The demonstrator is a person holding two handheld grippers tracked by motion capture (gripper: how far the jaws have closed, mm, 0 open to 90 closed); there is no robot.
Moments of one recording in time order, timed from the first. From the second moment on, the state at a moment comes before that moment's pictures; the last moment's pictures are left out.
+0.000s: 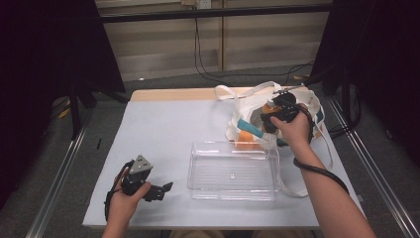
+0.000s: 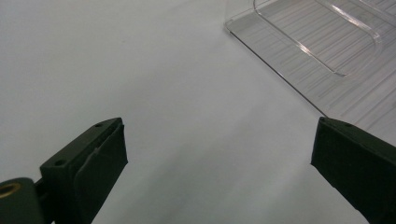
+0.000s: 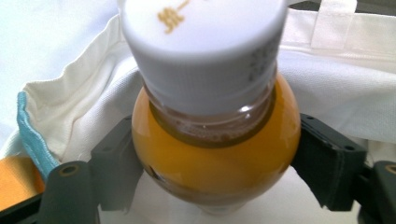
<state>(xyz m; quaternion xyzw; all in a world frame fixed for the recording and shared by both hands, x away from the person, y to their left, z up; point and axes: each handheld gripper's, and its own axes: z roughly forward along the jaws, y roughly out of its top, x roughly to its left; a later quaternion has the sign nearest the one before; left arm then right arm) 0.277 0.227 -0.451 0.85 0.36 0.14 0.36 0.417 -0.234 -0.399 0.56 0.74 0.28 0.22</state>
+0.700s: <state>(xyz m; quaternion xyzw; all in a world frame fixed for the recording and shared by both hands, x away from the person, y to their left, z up) 0.277 0.228 -0.450 0.85 0.36 0.14 0.36 0.424 -0.230 -0.400 0.56 0.75 0.28 0.21</state>
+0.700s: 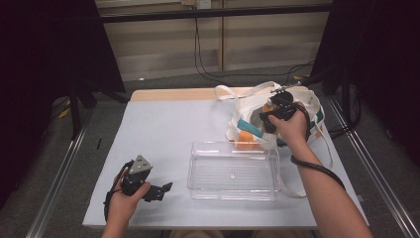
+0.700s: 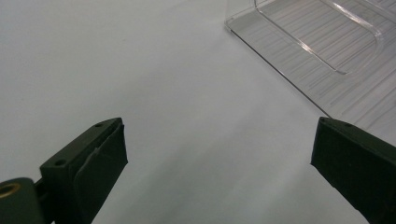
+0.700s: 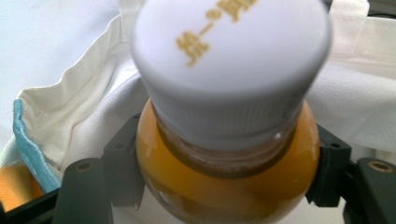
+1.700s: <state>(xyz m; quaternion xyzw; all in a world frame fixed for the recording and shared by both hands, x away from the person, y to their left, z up) 0.277 0.229 -0.450 0.85 0.36 0.14 0.36 0.421 -0.246 -0.368 0.58 0.77 0.23 0.12</state>
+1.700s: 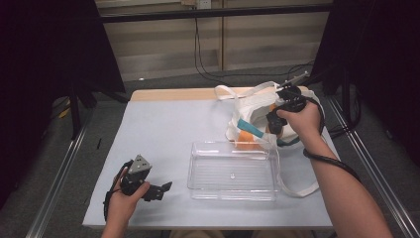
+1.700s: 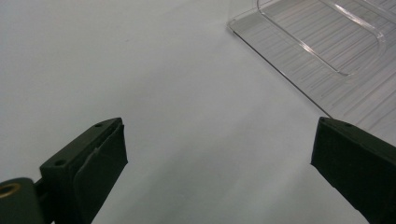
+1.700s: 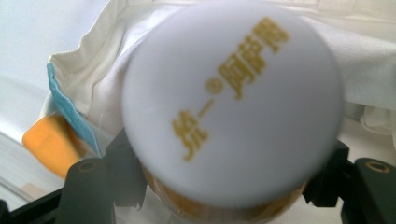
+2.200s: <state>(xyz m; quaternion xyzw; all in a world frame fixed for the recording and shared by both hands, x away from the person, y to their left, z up) 0.277 0.229 -0.449 0.85 0.36 0.14 0.37 0.417 -0.252 -0.342 0.59 0.78 0.20 0.09</state>
